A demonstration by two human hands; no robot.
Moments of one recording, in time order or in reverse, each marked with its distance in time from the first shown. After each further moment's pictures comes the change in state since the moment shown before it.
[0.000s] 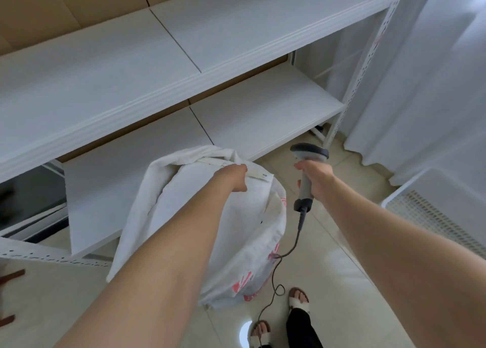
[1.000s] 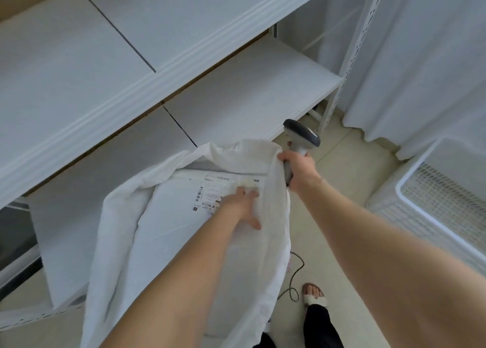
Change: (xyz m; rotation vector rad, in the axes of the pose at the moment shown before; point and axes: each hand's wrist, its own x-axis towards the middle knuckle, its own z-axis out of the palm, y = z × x) left_hand 0.113 0.000 0.064 0.048 -0.243 0.090; right_hand 0.105 -0.006 0.074 0.452 -0.028 0.007
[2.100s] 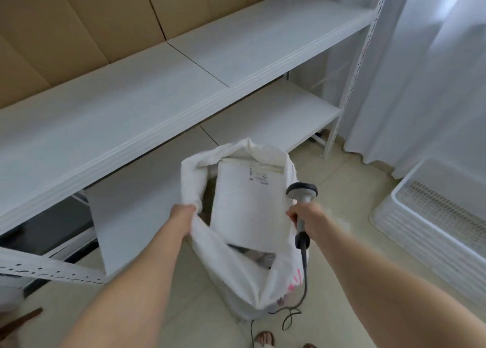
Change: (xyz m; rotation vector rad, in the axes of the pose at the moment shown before) left_hand -0.222 -0.173 0.056 -1.447 0.499 -0.557; right_hand -0.196 0.108 -0.042 -0.567 0.058 0.123
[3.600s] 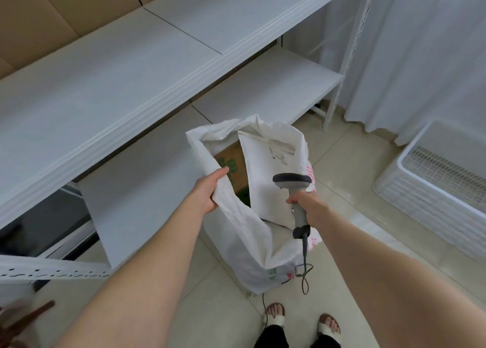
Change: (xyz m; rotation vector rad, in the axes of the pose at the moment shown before) left_hand -0.012 0.025 0.039 -0.297 -0.424 -0.102; right_hand 0.030 0.037 0.029 0.065 -0.063 0.028
